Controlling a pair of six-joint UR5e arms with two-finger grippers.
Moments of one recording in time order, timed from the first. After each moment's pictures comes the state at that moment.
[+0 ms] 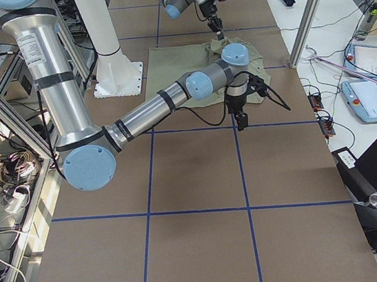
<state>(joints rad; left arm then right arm) -0.60 -2.36 -1.49 -2.42 -1.75 -0.97 1.23 -1.35 1.84 -1.65 2.23 0.26</state>
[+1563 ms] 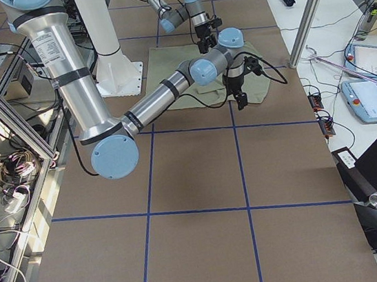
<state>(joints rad) -0.62 -2.34 -1.44 -2.21 -1.86 -0.82 1.06 -1.21 1.83 -1.58 2.15 0.41</state>
